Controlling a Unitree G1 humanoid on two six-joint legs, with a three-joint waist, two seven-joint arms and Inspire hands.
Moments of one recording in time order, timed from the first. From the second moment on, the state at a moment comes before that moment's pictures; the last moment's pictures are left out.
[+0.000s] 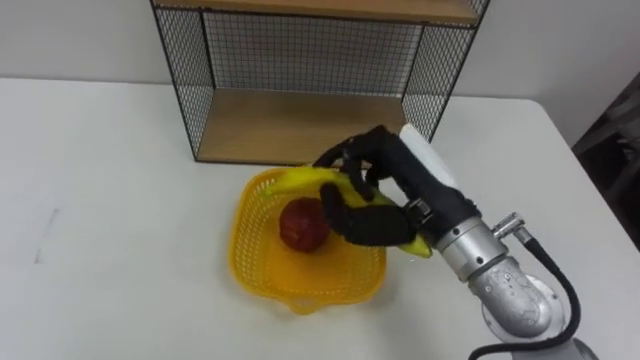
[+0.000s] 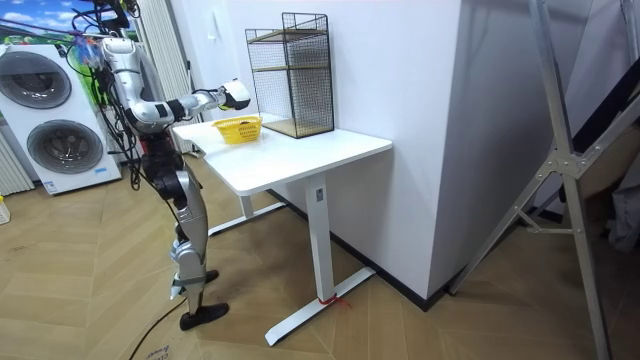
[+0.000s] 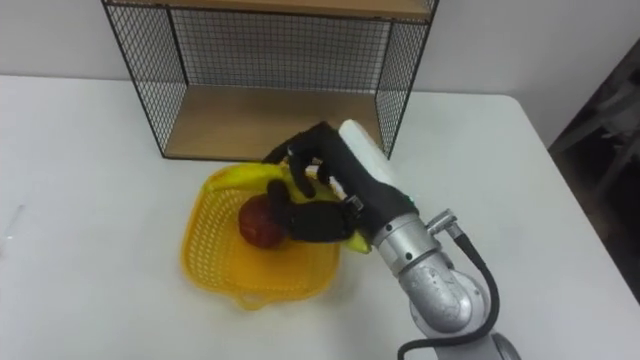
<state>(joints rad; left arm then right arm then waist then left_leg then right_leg) 0.20 0.24 -0.08 1.08 0.39 0.03 0.14 0.10 -0.35 0.27 -0.30 -0.29 -0.04 0.20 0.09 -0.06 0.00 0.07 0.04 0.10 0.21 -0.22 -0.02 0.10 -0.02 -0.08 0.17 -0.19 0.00</state>
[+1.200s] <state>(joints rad) 0.19 0.25 -0.10 1.08 0.39 0.02 0.12 0.10 -0.35 0.27 -0.30 -0.33 -0.03 0.28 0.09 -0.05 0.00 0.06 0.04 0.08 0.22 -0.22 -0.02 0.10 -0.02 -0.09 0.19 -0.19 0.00</state>
